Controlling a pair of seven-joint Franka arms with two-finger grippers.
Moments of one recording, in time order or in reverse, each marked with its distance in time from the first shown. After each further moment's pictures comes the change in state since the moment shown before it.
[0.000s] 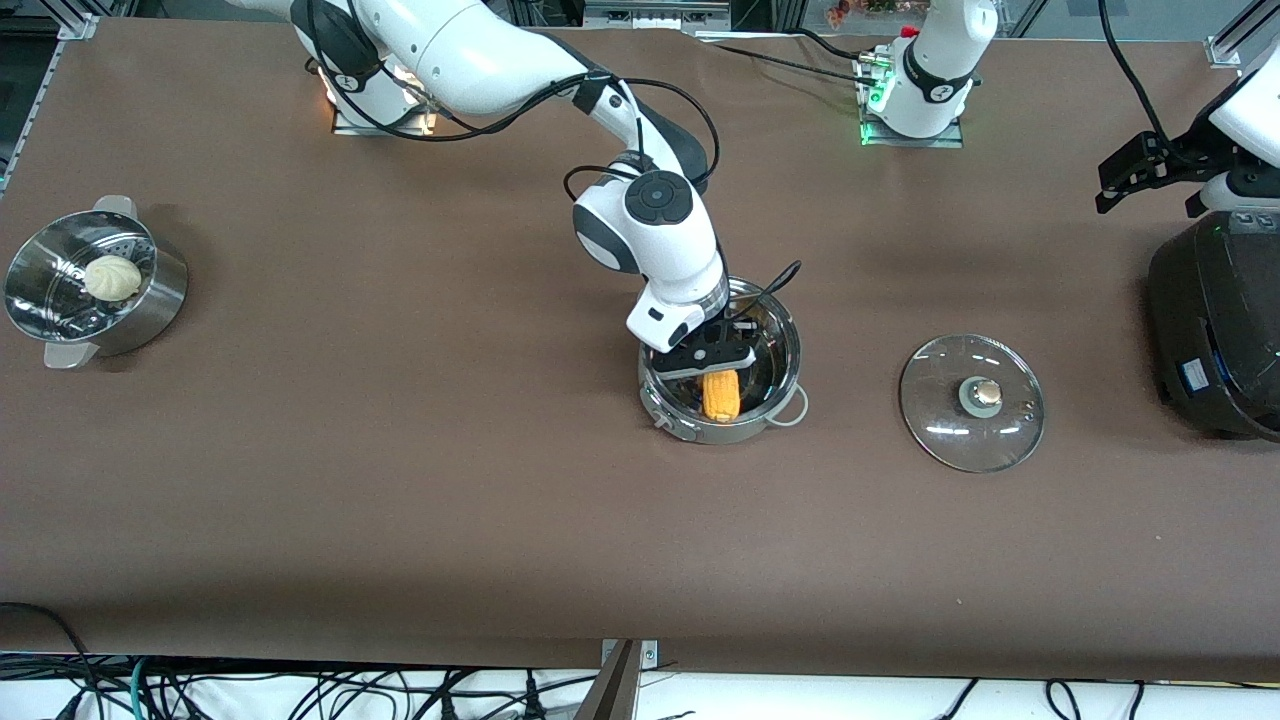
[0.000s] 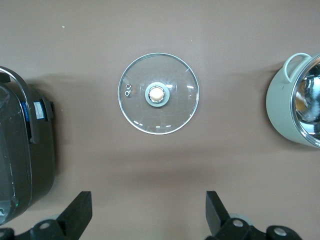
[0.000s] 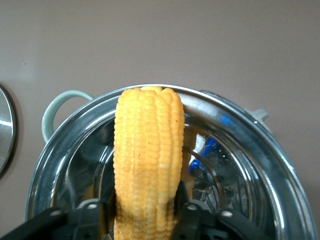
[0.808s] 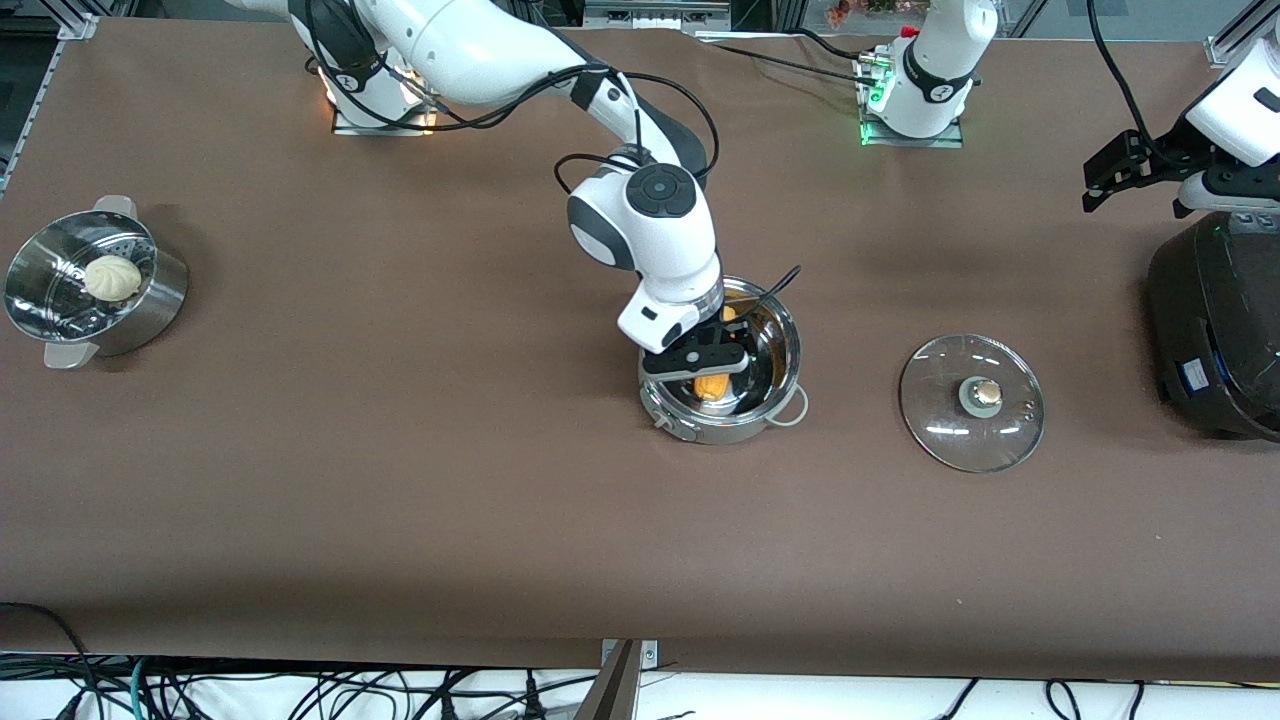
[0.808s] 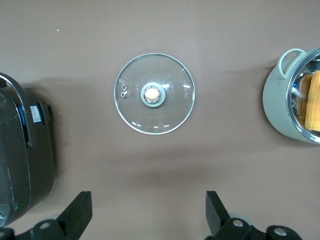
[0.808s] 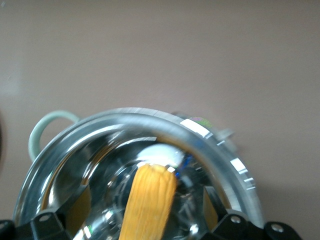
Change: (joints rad) left arm 0.000 0.000 -0.030 0.001 0.005 -0.004 -0.001; right arm 0.023 -0.036 -0.098 0.042 -0.001 -0.104 0.000
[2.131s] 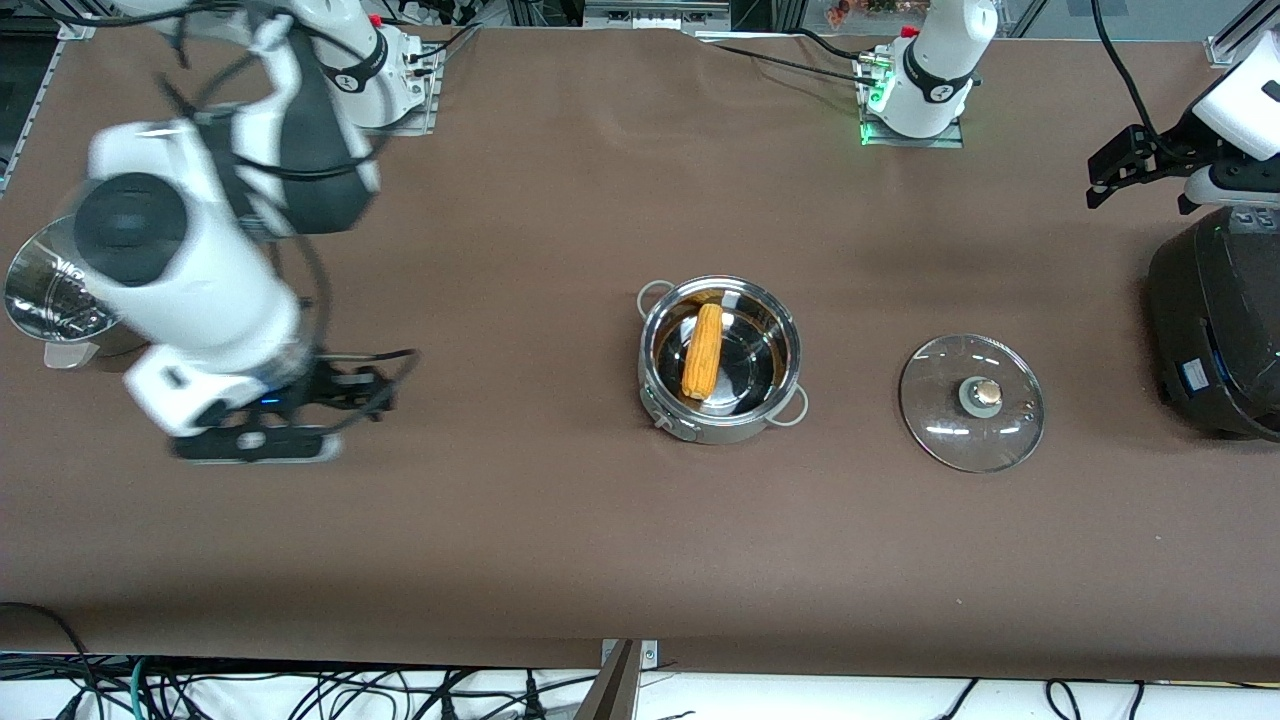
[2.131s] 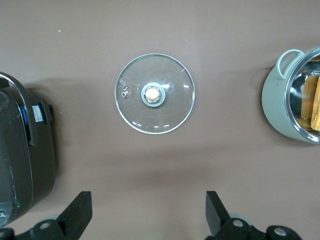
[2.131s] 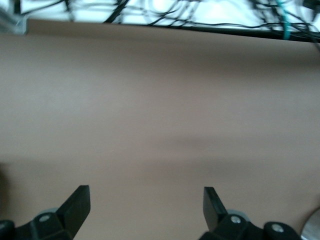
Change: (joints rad) left arm 0.000 0.001 0.000 0.017 0.000 -0.014 0.000; right arm -0.518 -0.351 -0.054 0.010 0.032 -0.590 -0.559
